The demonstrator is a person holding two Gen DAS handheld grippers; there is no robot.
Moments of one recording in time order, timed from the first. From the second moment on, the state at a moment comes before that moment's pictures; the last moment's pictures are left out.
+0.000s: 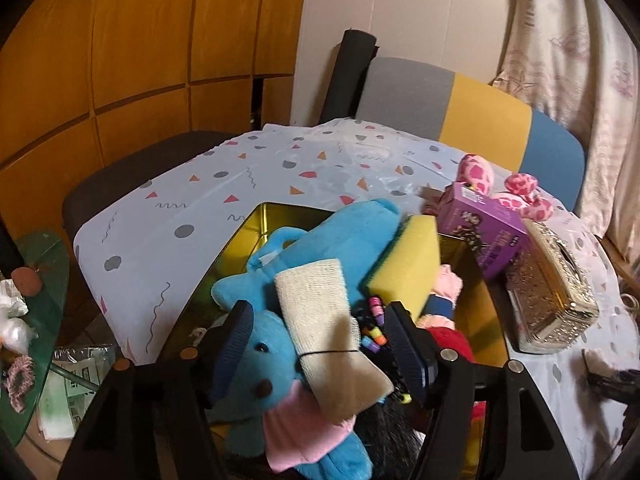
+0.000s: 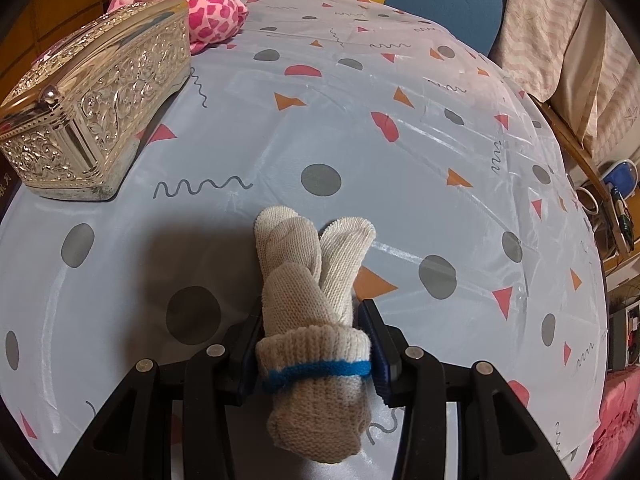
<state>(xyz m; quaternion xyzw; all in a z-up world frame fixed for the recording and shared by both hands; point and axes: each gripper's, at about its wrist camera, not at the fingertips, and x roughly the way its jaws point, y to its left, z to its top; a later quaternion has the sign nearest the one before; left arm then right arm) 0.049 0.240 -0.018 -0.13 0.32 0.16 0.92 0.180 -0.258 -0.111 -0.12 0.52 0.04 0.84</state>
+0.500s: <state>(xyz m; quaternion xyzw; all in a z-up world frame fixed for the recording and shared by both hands) 0.031 0.231 -0.010 -0.12 0.31 0.14 0.93 0.182 -0.253 -0.113 -0.11 0.53 0.01 0.84</state>
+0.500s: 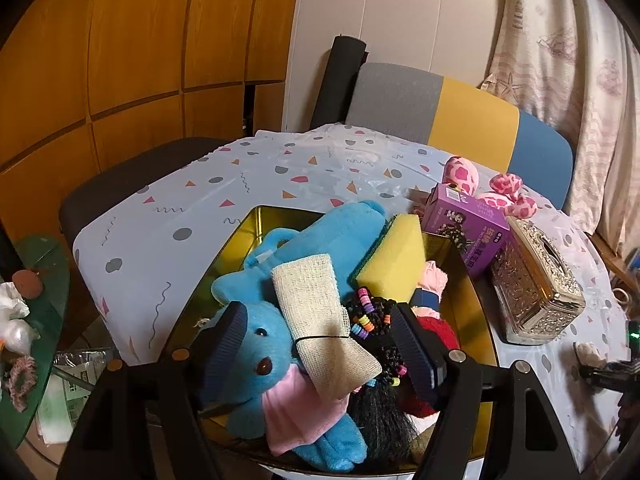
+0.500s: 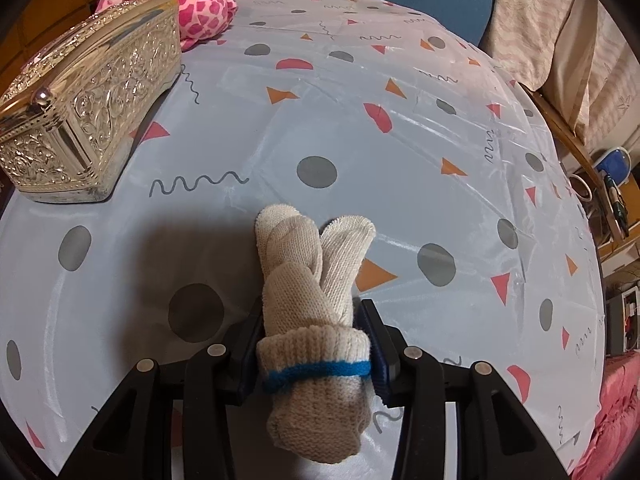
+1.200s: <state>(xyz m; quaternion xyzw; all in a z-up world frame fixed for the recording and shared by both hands) 0.011 0.240 -0.001 -0.14 0.29 0.12 0.94 0.133 -0.182 -0.103 -0.01 0.57 0.06 0.82</state>
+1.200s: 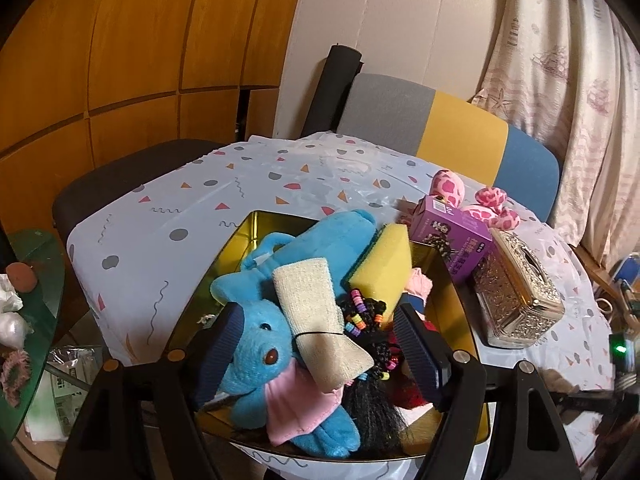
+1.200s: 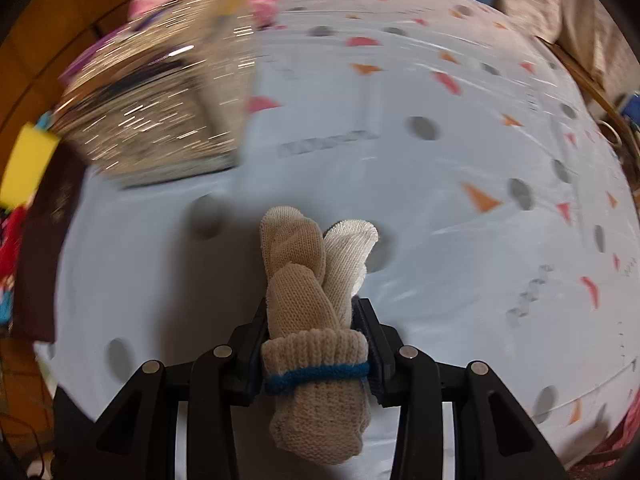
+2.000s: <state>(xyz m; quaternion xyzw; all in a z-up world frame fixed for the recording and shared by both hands) 0.008 0.225 -0.009 -0.12 0.32 0.10 0.93 0.080 -0.151 -0.104 -0.05 0.53 0.08 0.85</state>
